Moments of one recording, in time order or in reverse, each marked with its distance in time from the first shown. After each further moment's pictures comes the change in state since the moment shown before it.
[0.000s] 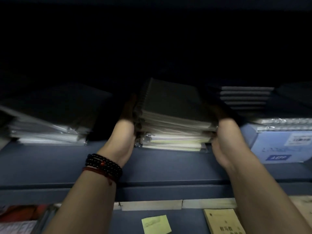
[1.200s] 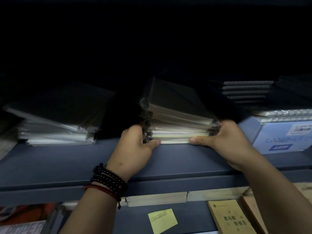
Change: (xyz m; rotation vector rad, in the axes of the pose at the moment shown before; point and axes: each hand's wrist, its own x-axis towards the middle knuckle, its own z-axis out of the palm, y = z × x) left_hand -0.021 -0.029 -0.039 0.884 -0.059 0.198; right_hand -0.021 0.006 -0.023 -0.642 -0.237 -0.228
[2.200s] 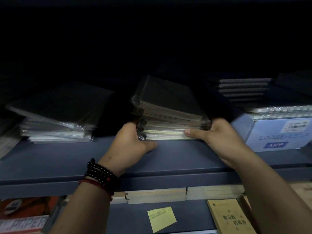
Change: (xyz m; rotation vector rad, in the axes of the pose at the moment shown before) left_hand 0.001 -0.001 -0.001 -0.213 -0.097 -0.005; right_hand 0.008 0.012 0.001 0.185 -0.082 -0.017
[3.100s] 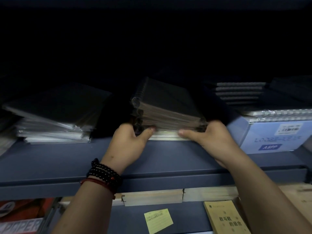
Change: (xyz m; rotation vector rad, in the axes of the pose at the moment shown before) left_hand -0.001 0.015 0.005 0.127 0.161 0.025; right_hand -0.001 -0.007 0.007 -0.152 0.082 0.007
